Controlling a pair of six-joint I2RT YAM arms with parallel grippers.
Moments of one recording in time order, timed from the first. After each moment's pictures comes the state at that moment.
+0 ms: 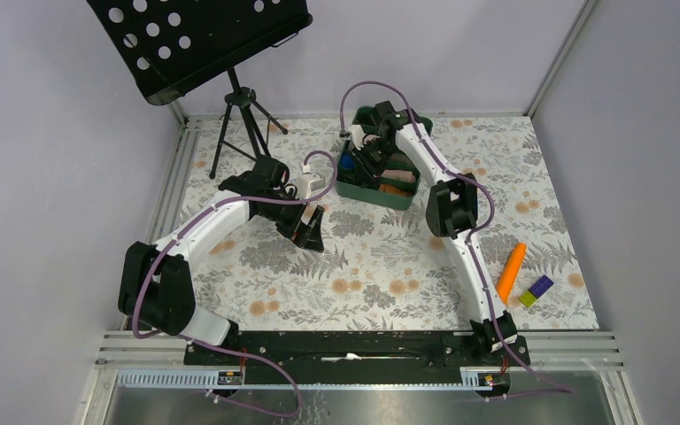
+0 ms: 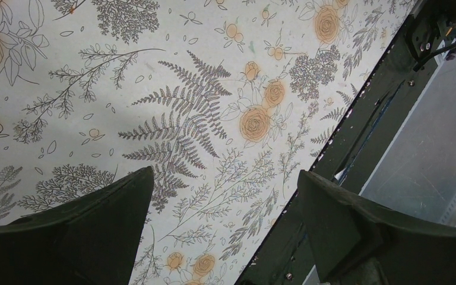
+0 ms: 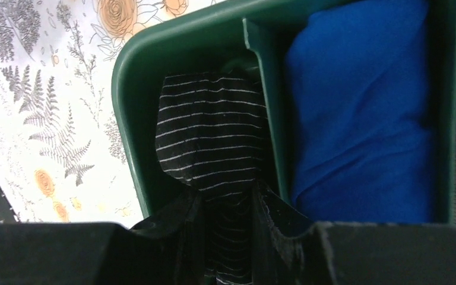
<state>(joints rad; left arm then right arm) -0.38 1.47 1.09 -0.76 0.67 0.19 0.41 2.65 2.60 -1.27 -0.63 -0.51</state>
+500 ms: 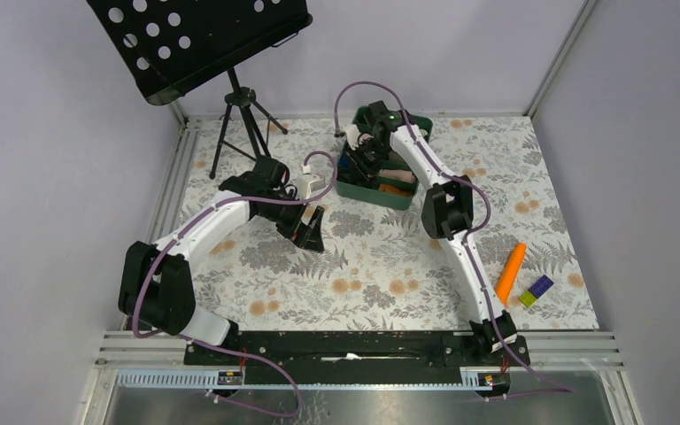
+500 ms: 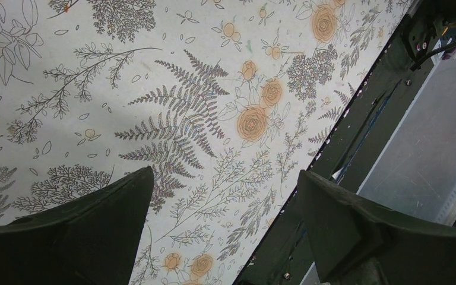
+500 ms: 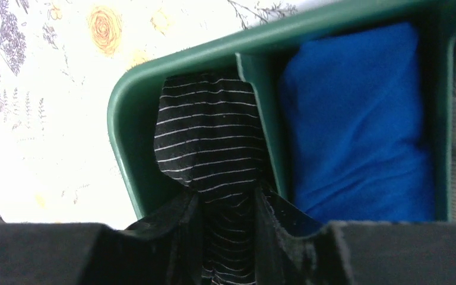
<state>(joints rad) -0.38 1.47 1.08 -0.76 0.68 0.19 0.43 2.69 2.65 -1.26 -0.58 -0.45</state>
